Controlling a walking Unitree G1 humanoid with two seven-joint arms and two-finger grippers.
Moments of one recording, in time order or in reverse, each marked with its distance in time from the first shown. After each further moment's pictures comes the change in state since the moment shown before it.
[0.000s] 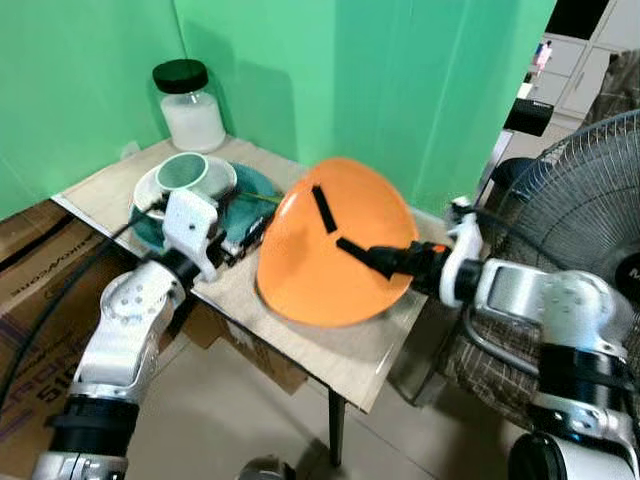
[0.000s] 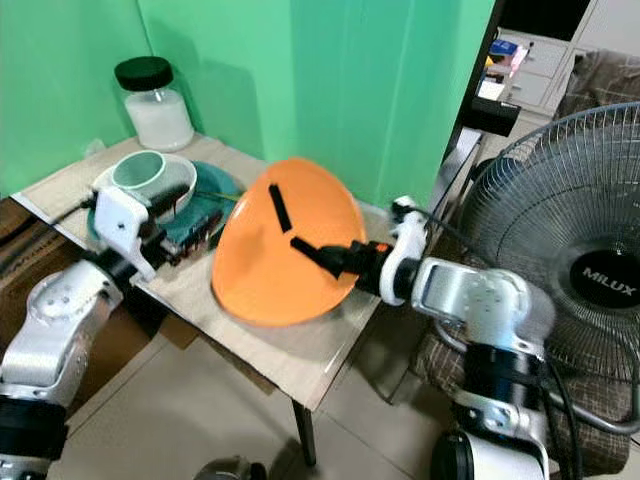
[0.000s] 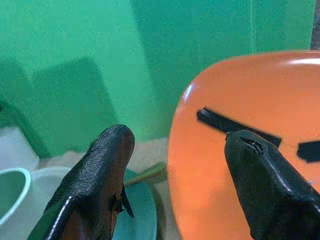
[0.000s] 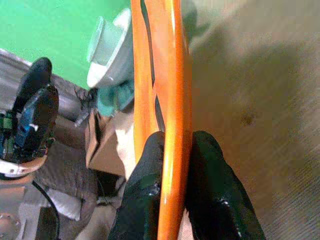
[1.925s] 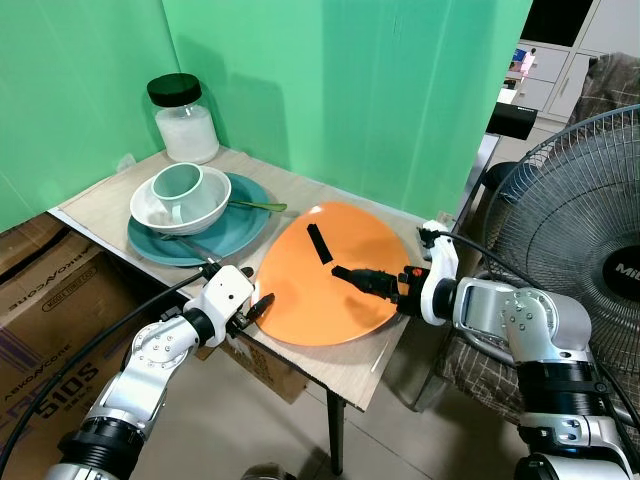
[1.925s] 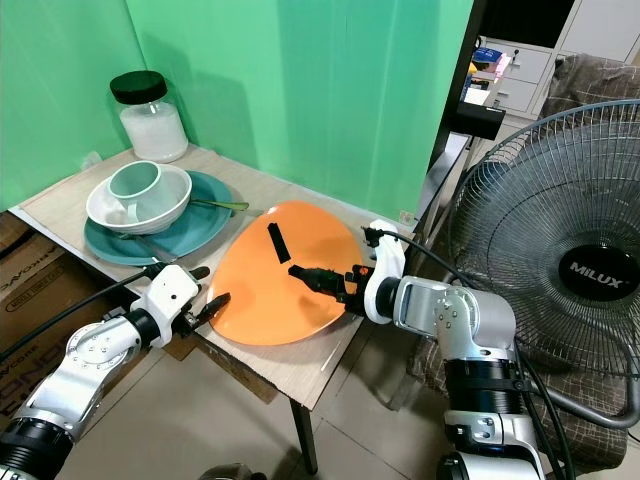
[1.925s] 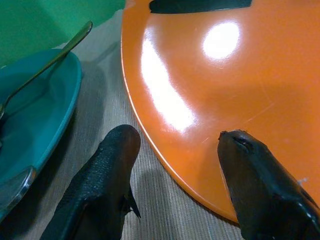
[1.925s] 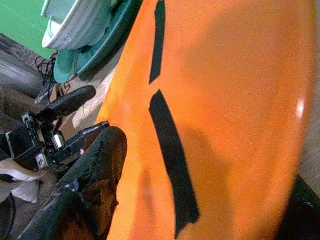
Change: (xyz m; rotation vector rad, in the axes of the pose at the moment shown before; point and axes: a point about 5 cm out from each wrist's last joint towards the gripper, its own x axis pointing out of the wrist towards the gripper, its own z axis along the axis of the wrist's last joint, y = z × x) left arm -0.027 -0.028 -0.095 0.154 0.403 -0.154; right arm 0.029 -0.021 -0.030 -0.067 0.141 -0.100
